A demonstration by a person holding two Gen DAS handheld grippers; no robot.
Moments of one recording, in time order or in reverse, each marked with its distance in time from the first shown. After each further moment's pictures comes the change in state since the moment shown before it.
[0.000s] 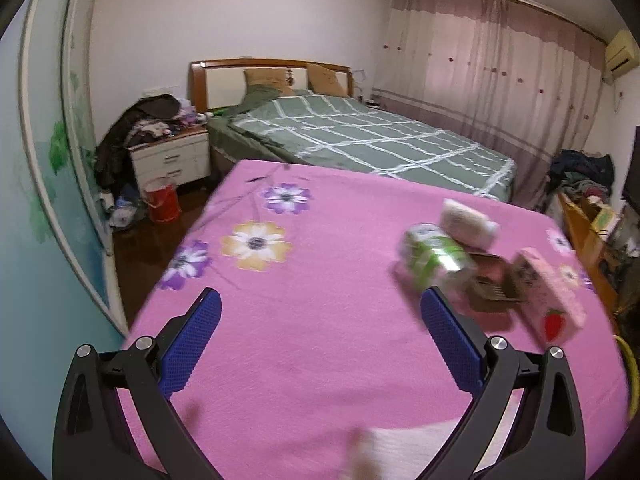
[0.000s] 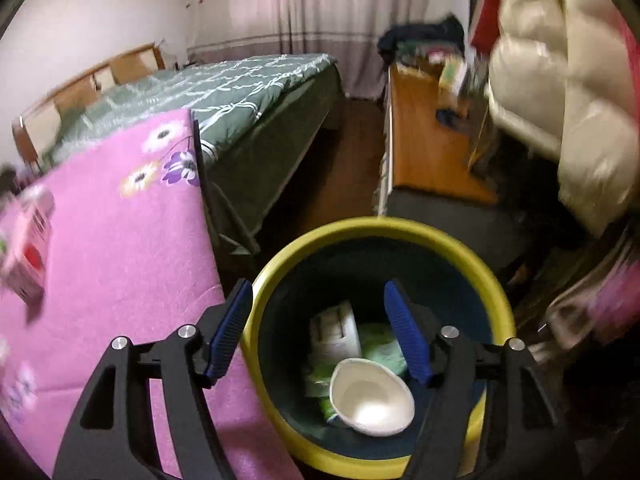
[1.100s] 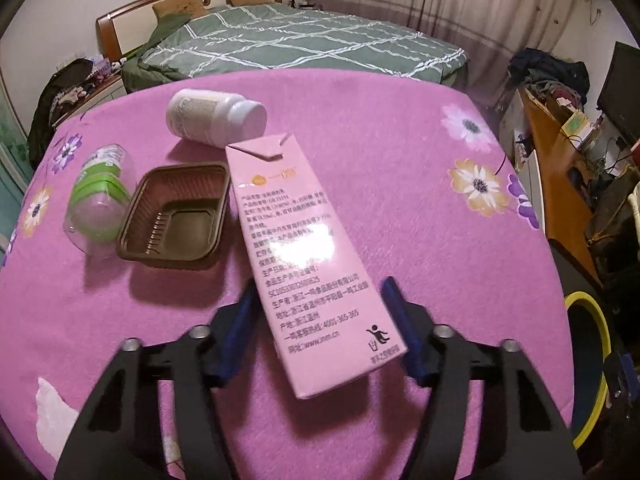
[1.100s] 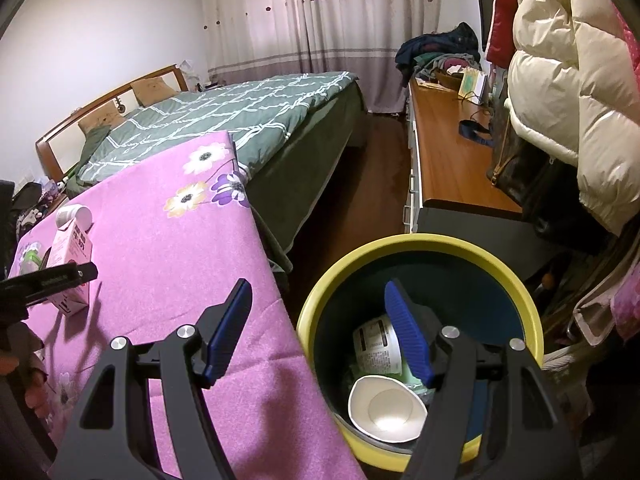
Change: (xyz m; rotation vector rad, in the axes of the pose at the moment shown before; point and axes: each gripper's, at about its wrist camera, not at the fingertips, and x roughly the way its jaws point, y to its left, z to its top) left arm 0.087 -0.249 -0.027 0.159 0.376 -0.090; right arm -0.012 0.009 0.005 0.071 -0.030 0.143
